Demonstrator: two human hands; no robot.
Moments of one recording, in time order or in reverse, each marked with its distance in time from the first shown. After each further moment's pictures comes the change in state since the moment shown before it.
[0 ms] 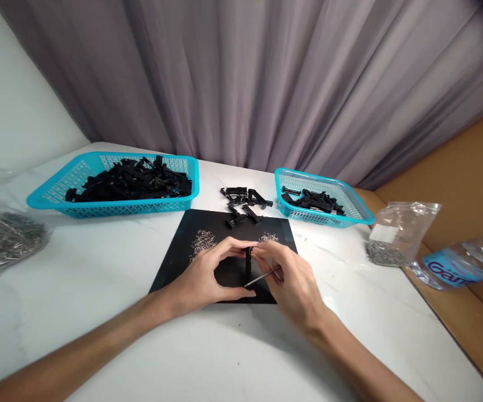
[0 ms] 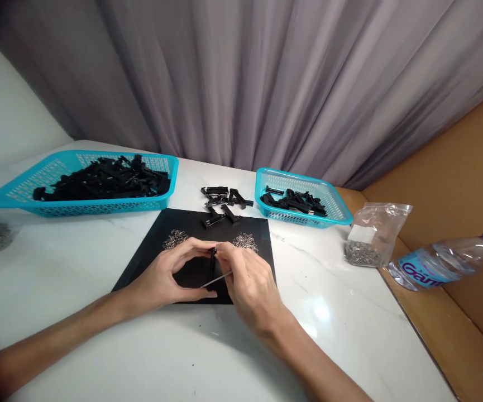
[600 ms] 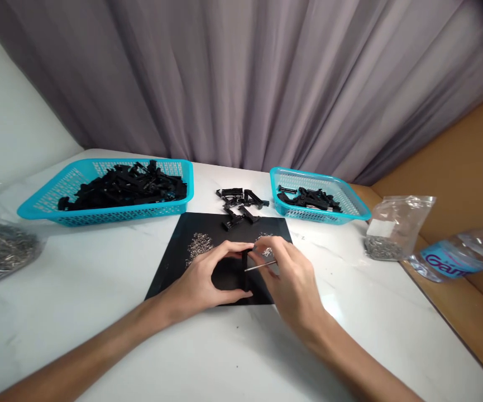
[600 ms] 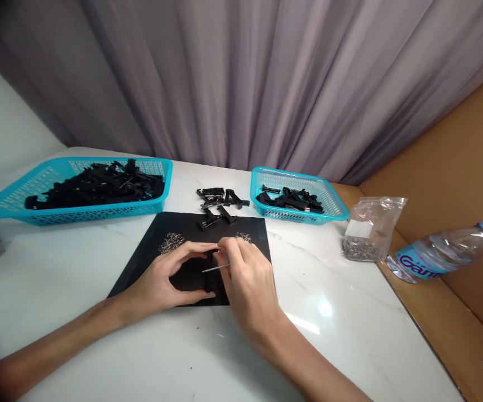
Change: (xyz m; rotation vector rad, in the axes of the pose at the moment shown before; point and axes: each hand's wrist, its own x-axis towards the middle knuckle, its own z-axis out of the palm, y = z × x) left_hand 0.000 -0.002 -0.001 0.154 -0.009 0.021; right_hand 0.012 -0.014 -0.004 -0.196 0.045 0.088
